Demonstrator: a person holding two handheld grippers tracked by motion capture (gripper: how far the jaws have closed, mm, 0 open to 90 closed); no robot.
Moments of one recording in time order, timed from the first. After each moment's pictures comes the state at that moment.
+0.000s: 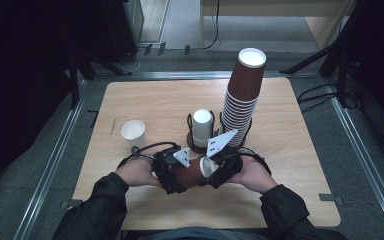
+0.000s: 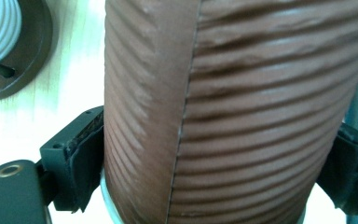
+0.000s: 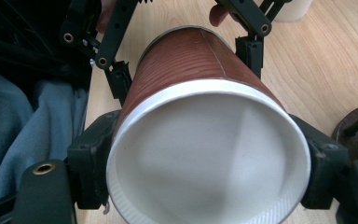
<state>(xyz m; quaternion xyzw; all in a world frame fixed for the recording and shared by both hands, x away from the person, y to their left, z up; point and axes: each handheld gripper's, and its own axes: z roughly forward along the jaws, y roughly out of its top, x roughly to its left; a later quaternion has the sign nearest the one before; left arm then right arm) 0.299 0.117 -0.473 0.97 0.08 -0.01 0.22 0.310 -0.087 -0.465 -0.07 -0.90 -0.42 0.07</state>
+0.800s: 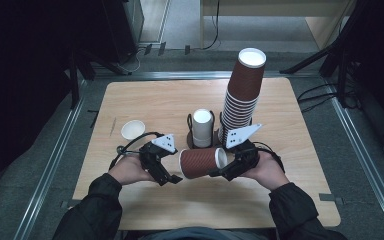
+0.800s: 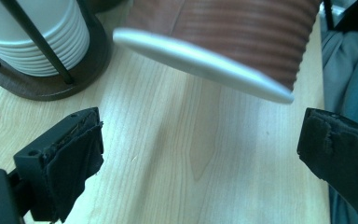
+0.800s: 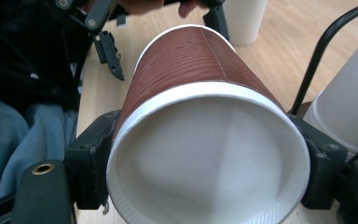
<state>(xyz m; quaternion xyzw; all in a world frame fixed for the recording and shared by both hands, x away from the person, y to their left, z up) 0.308 0.154 -0.457 0.93 0.15 -0.01 0.33 0.317 -0.128 -0.449 -0.11 -0.88 -0.47 0.04</state>
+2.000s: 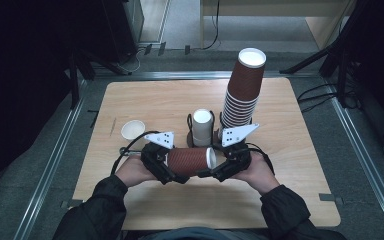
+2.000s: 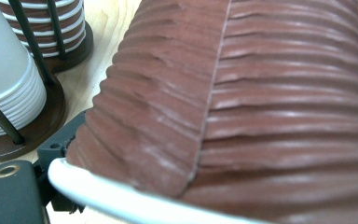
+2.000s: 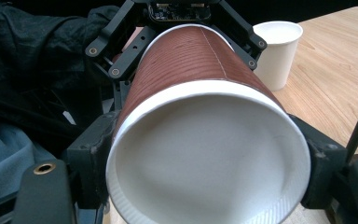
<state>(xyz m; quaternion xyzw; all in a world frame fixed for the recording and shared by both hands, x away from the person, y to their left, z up) 0.307 0.149 -0.455 0.88 0.13 -0.08 0.44 0.309 -0.109 -0.442 -0.10 -0.83 -0.54 0.08</state>
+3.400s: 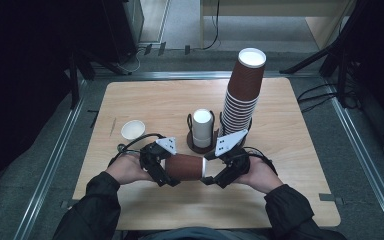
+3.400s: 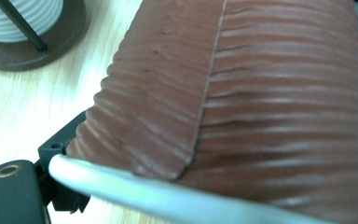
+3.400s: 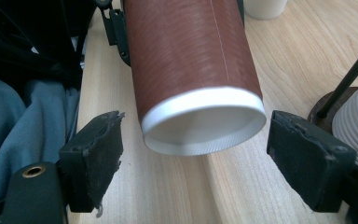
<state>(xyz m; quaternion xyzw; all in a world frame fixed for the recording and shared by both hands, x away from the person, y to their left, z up) 0.310 0.148 -0.464 0.95 0.15 -0.05 0.27 0.308 -0.106 -0.462 -0.09 -0.90 -0.42 0.04</state>
